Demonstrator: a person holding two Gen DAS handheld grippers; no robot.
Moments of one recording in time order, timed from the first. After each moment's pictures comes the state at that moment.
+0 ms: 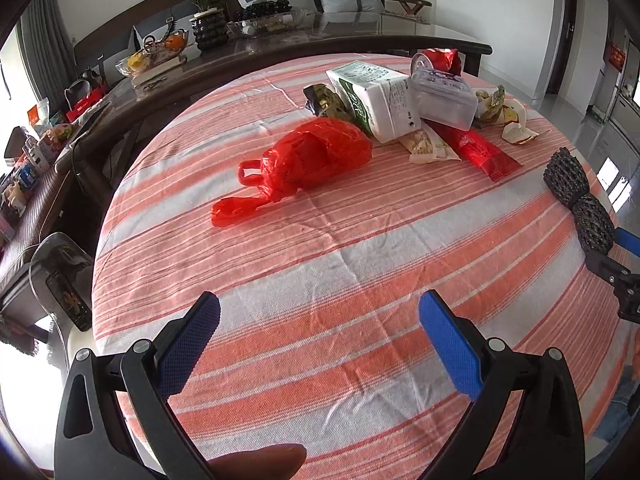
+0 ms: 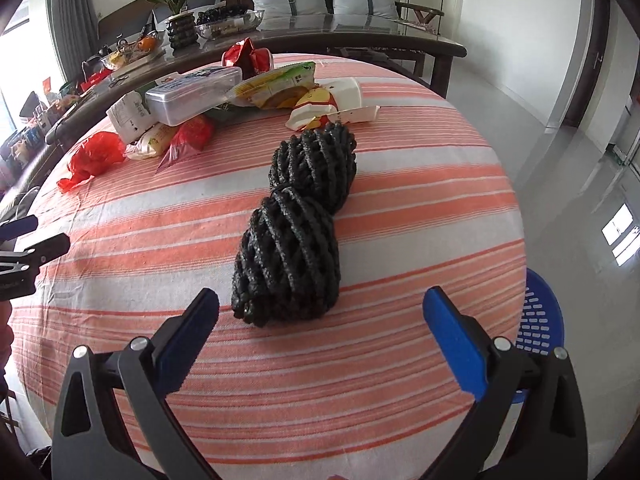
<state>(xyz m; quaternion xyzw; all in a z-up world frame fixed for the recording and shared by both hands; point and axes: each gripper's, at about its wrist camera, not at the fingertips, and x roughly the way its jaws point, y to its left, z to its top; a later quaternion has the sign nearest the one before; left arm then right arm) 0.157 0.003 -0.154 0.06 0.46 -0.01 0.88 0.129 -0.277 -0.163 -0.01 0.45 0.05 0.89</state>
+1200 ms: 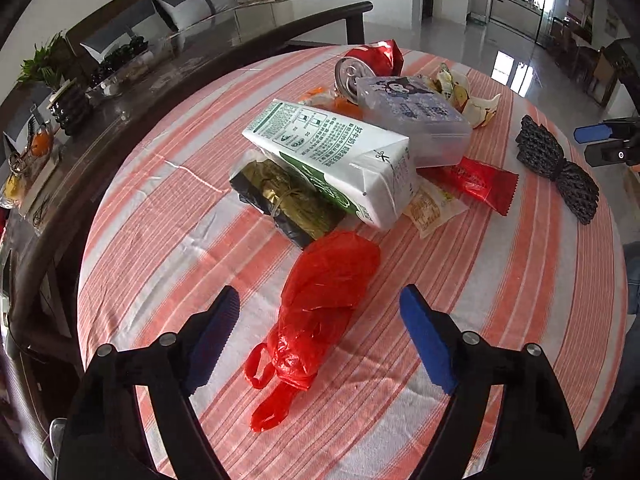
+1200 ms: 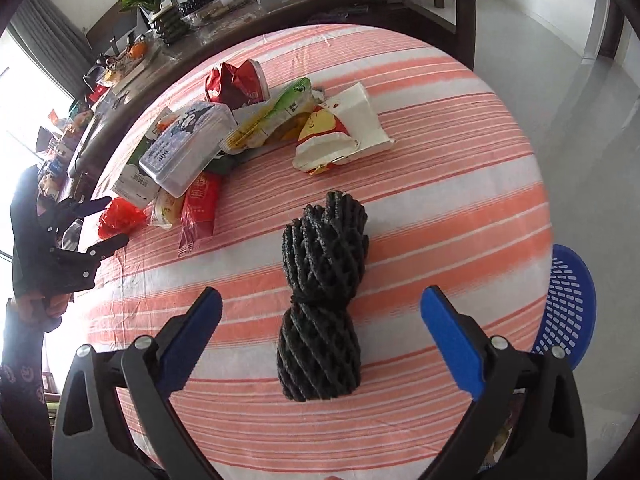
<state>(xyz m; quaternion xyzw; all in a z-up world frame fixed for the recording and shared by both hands) 0.269 -0.001 -0.141 0.19 0.47 -0.24 0.82 0.225 -0.294 -0.130 0.07 0.57 0.11 0.81</state>
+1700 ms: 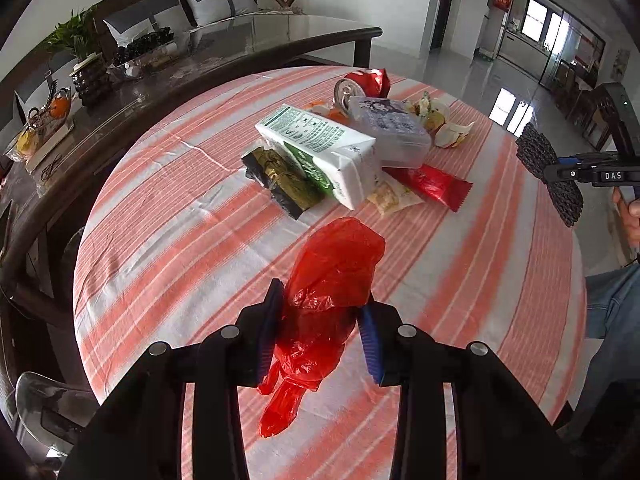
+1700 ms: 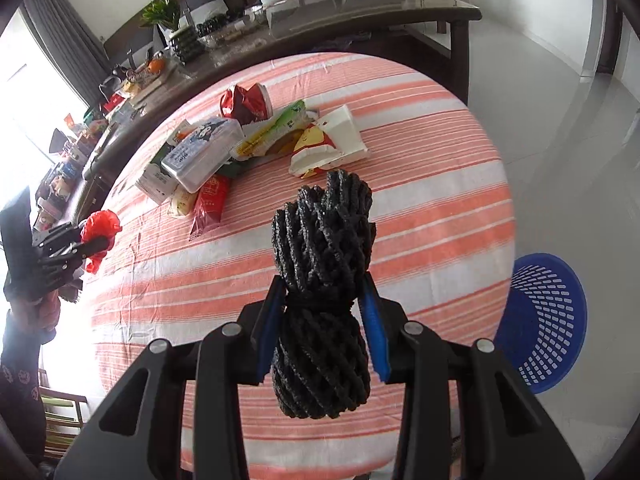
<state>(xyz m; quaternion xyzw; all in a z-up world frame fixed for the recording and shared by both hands) 0.216 0.027 -0.110 0.11 0.46 -0.25 0.85 0.171 -0.349 -0.097 0.10 0.50 0.12 0.85</state>
